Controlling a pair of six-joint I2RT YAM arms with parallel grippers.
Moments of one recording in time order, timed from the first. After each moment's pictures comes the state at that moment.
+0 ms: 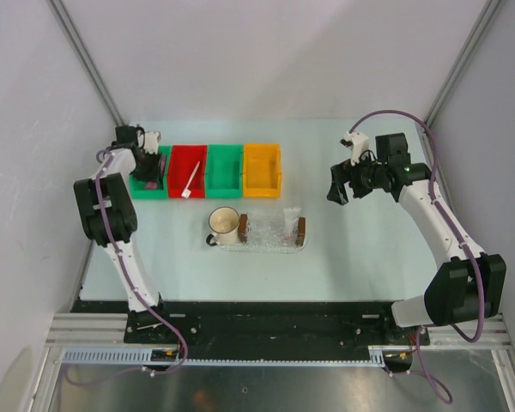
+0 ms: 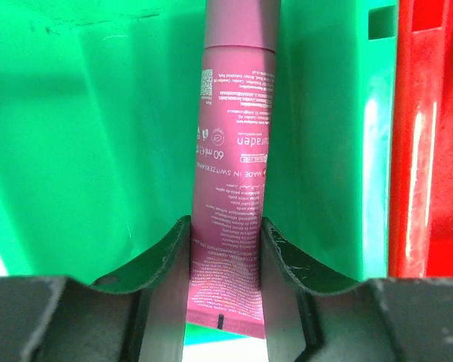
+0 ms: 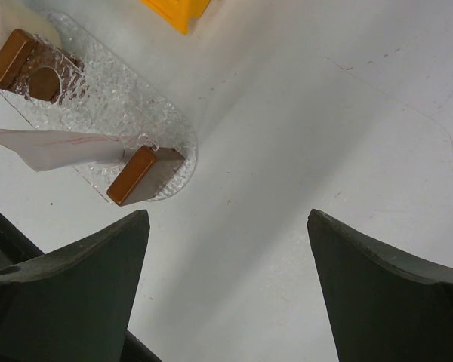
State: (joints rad) left arm 0.22 2.12 1.62 -0.56 0.19 0.30; right arm 0.17 1.40 1.24 -0.67 -0.48 -0.23
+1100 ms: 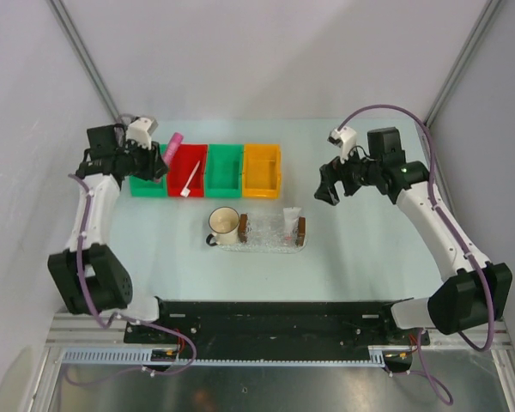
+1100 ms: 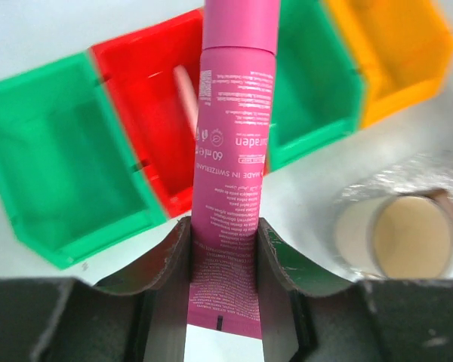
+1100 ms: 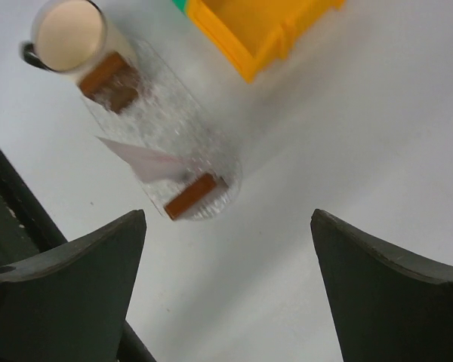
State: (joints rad) left arm 0.22 1.51 1.33 -0.58 0.56 0.36; right arm 0.25 1.36 1.28 -0.68 -0.53 -0.27
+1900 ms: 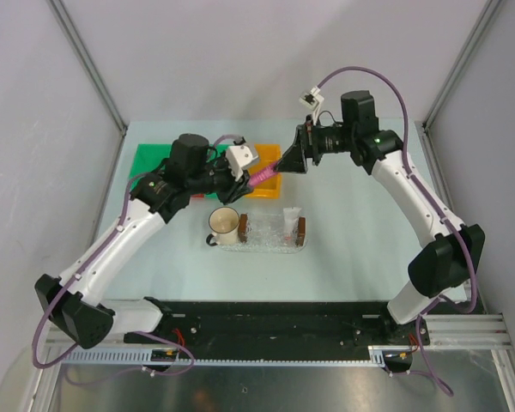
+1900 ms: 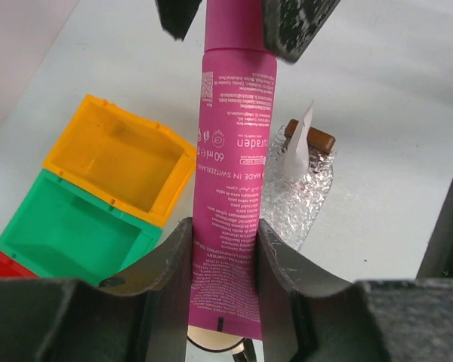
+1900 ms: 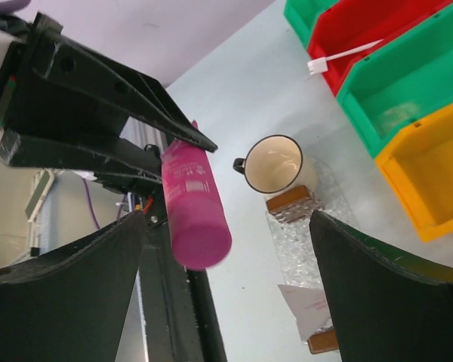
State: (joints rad) left arm -0.54 1.26 1.33 -0.59 0.45 0.39; right arm 0.38 1.62 1.66 -0.50 -0.98 0.13
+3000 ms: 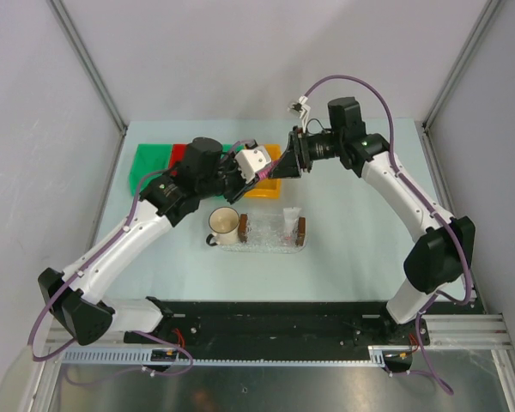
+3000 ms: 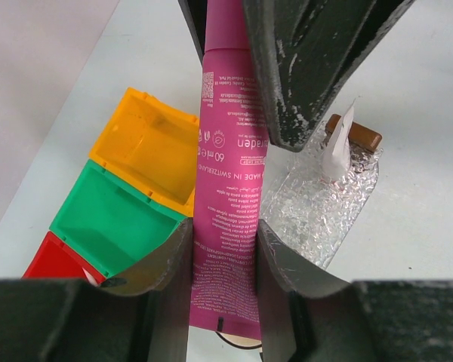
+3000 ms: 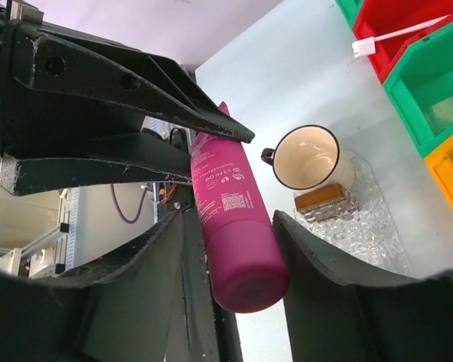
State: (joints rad) left arm -0.67 1.28 1.34 -0.56 0.19 0.45; right arm 0.43 1.66 1.63 -0.46 -1.06 0.16
